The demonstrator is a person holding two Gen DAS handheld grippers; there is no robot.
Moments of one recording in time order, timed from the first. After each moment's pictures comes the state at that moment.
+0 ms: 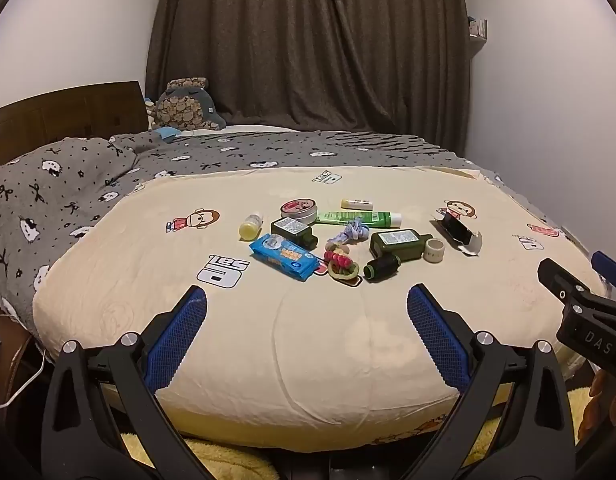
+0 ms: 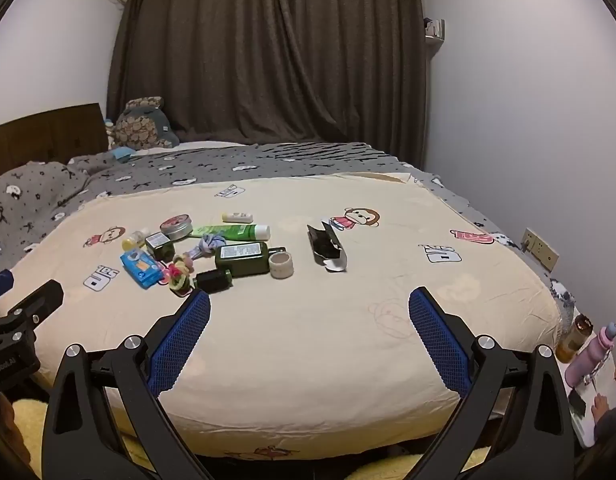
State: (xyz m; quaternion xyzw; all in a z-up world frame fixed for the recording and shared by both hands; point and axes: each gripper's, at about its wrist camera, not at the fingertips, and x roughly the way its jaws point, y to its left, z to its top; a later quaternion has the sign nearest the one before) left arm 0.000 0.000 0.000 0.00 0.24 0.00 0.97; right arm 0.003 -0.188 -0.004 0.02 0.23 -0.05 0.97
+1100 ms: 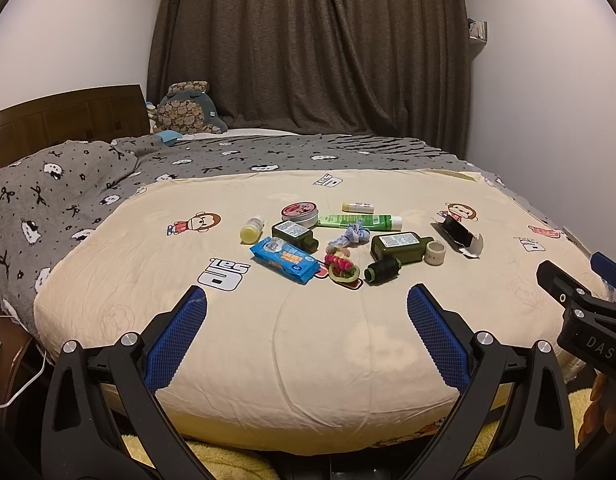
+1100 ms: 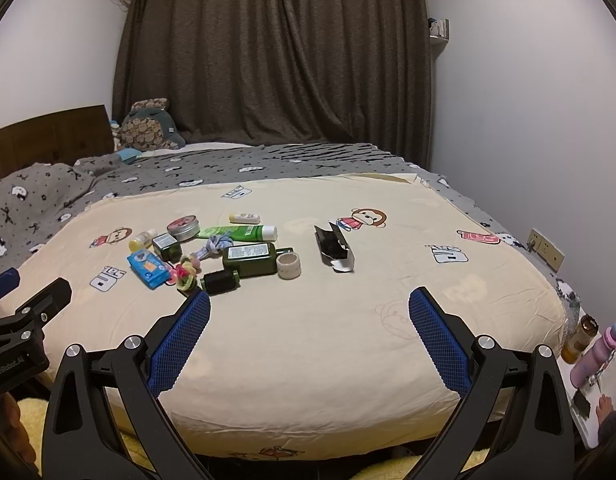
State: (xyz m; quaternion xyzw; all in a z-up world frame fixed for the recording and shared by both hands) left arm -0.002 -0.002 0.010 0.00 0.24 0.00 0.97; right arm 0.004 -0.185 -0.002 0.02 0.23 -0.04 0.97
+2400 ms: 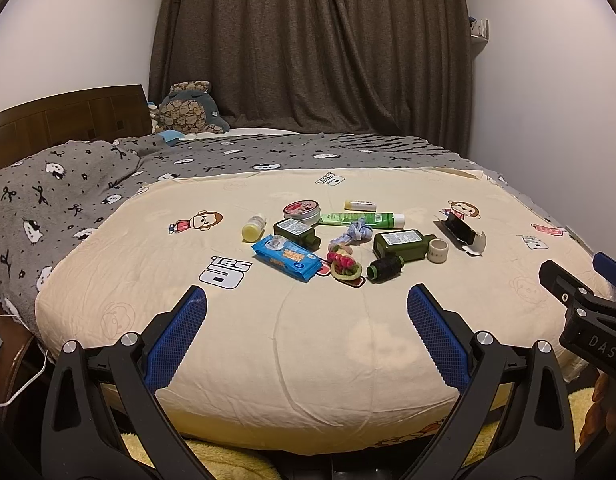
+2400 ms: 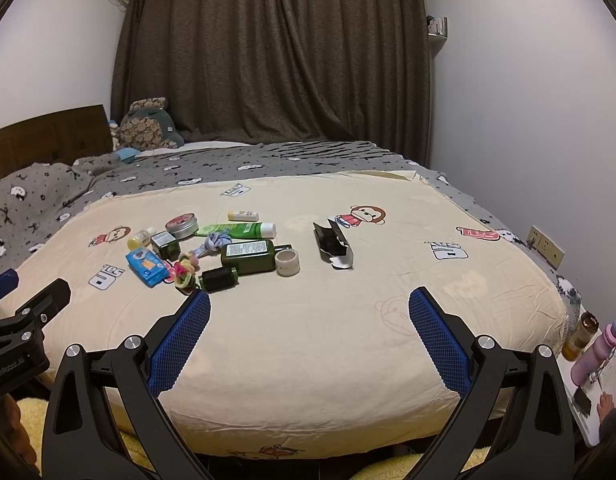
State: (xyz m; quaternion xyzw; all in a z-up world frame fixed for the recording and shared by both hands) left arm -0.004 0.003 0.007 0.01 0.24 0.00 0.97; right arm 0.002 -0.188 -0.008 0.02 0.23 -0.04 0.97
